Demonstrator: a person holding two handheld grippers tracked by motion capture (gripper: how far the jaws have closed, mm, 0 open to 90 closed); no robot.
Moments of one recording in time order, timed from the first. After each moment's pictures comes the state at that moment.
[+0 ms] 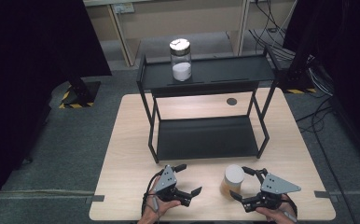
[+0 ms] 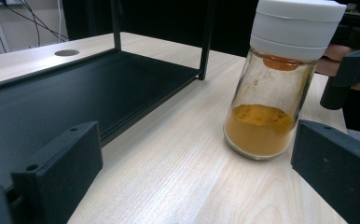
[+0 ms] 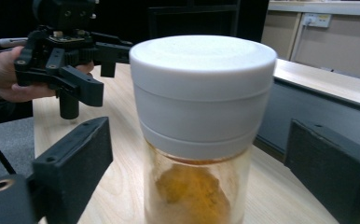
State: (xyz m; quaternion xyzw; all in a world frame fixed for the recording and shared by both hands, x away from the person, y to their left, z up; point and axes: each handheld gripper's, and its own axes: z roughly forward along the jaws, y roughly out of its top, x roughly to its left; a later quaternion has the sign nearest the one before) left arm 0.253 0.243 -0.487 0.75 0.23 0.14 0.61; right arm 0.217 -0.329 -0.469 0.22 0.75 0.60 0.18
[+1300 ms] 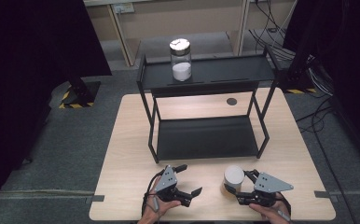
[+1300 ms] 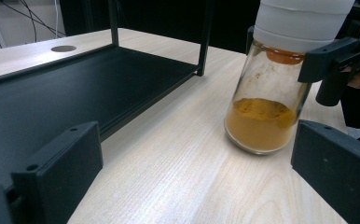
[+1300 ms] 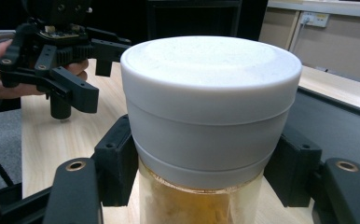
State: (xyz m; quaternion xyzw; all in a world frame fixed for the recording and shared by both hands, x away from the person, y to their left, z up) left arm 0.255 0.243 -0.488 0.75 0.23 0.13 0.60; right arm 0.219 -0.313 -0.463 0.22 0.76 0.58 0.19
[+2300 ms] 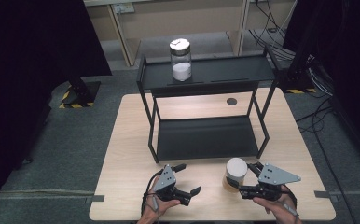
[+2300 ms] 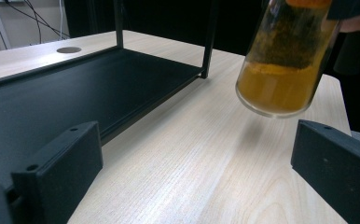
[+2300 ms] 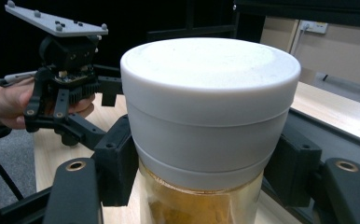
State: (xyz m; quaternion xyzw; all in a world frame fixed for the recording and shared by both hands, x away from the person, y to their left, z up) left arm 0.254 0.244 -0.489 0.75 0.24 0.13 0.61; right arm 0.225 -0.315 -0.418 0.22 0.76 0.58 0.18
